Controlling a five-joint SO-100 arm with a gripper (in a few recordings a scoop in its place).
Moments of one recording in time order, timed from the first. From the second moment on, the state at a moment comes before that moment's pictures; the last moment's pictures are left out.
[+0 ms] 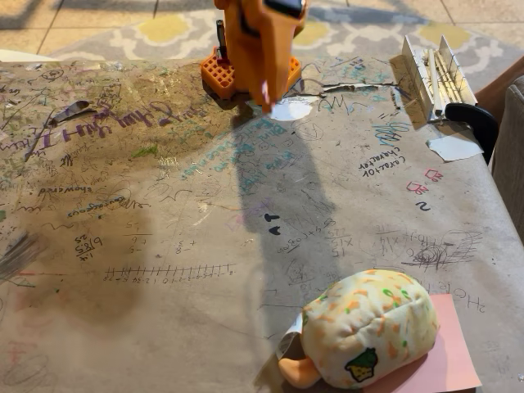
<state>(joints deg) -5.6 192.5 178.2 41.0 -13.2</state>
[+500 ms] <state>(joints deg) -1.5 192.5 178.2 46.8 6.5</state>
